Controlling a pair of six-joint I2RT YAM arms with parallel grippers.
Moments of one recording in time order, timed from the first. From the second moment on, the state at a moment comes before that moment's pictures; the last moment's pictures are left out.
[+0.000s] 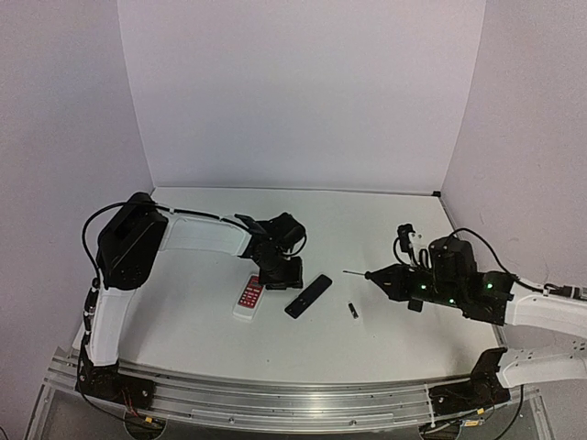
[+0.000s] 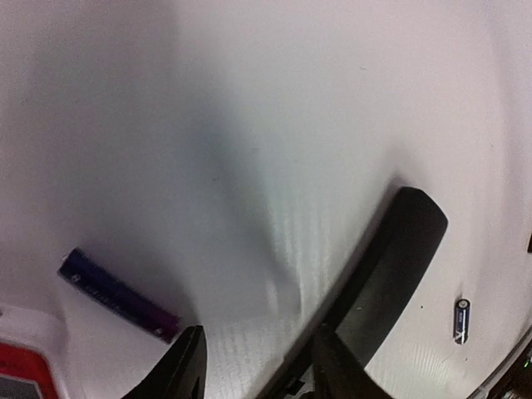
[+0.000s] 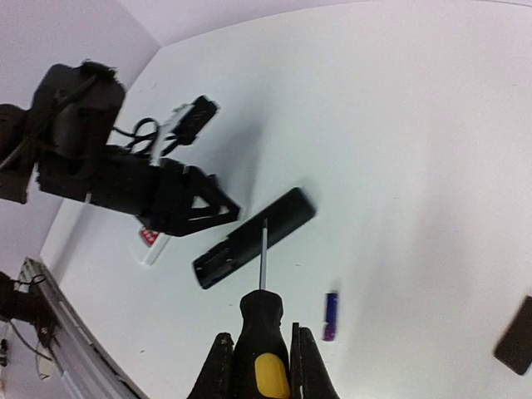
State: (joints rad) left arm -0.91 2.18 1.58 -0.50 0.07 -0.80; right arm 0.80 0.99 0.53 -0.07 0.01 0.60
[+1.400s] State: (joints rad) left arm -0.89 1.61 1.11 -0.34 0.07 -0.63; right arm 0.71 1.36 0.43 0.00 0.30 0.96
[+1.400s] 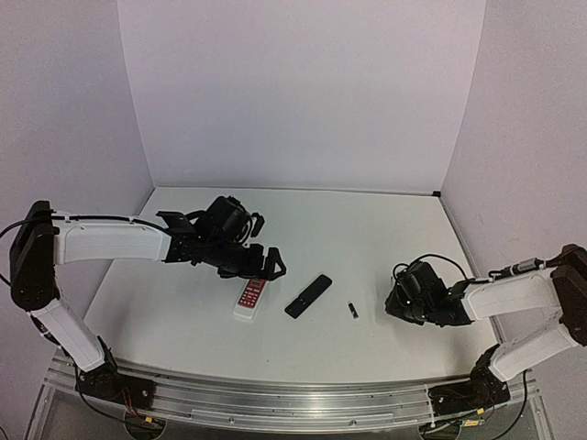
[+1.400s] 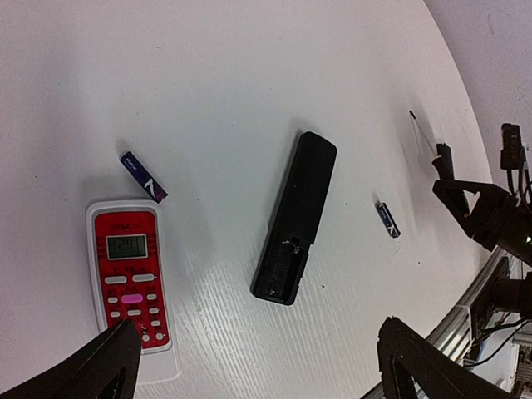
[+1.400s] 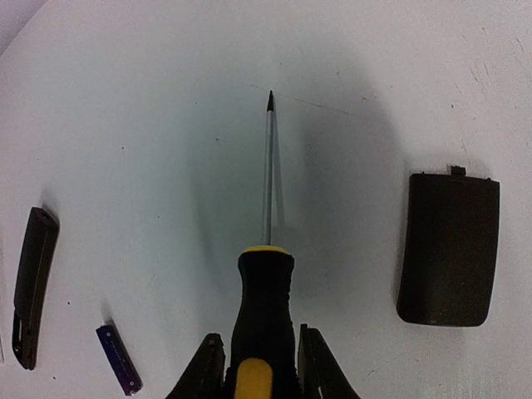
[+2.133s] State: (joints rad) left arm -0.89 2.00 1.48 -0.45 0.13 -0.45; right arm 0.71 1.18 0.50 -0.28 0.29 0.90
